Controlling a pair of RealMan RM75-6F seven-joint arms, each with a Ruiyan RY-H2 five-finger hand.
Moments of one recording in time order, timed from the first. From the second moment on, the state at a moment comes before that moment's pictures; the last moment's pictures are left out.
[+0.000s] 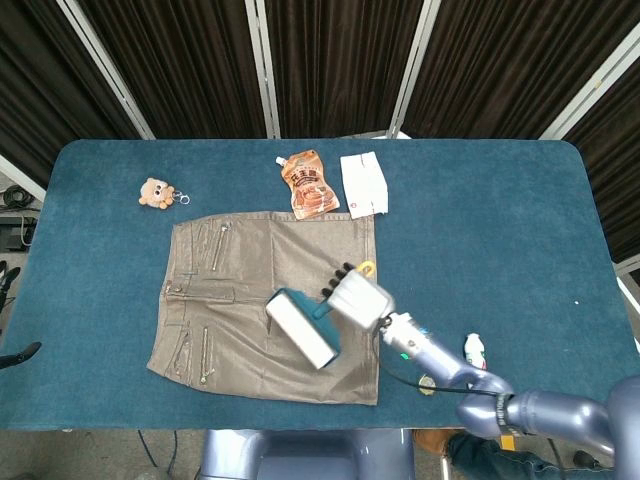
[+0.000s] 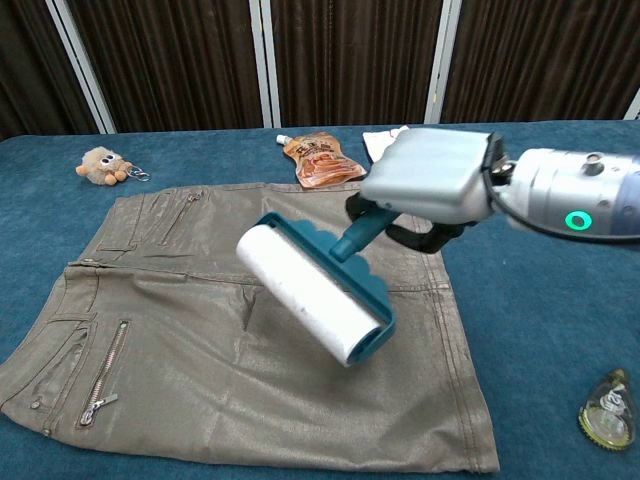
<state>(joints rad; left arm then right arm) -0.08 -1.00 -0.06 -1.64 1.43 1.45 0.01 0.86 -1.51 0.16 -1.53 -1.39 0.80 -0.76</state>
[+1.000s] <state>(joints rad) -0.09 -0.99 -0.05 -1.65 1.45 1.45 0.00 0.86 -1.56 0.04 -1.30 -1.27 0.94 -1.06</state>
